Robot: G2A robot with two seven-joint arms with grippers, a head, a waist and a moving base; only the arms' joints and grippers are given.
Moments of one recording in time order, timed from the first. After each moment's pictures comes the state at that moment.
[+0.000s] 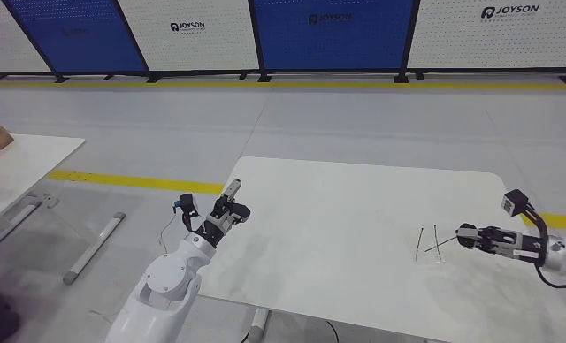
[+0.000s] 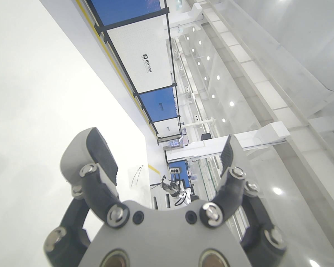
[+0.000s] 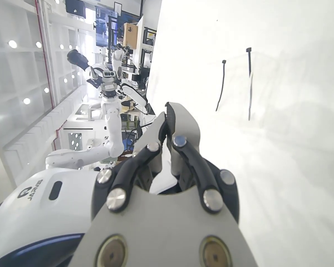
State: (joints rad) left arm 1.74 -1.14 -1.61 -1.88 -0.34 -0.01 -0.23; right arm -0.88 -0.86 1.12 -0.89 0.50 -0.34 1.36
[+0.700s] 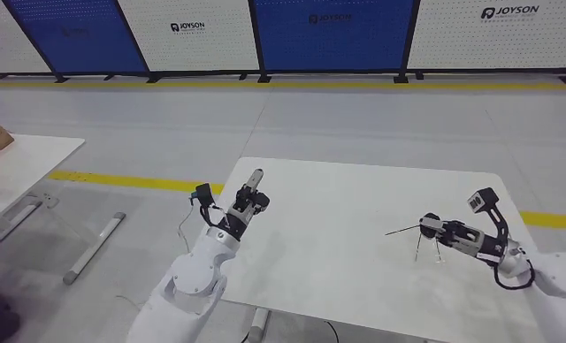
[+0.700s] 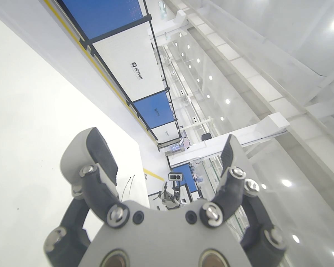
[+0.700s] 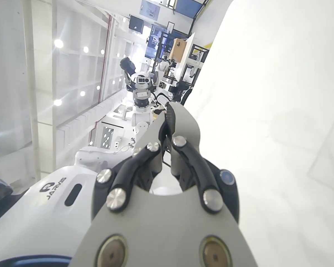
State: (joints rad) left arm 1.66 -1.16 -1.45 -1.97 -0.20 0.02 -0.04; right arm -1.07 -0.91 1.15 -1.19 0.63 -0.34 1.12
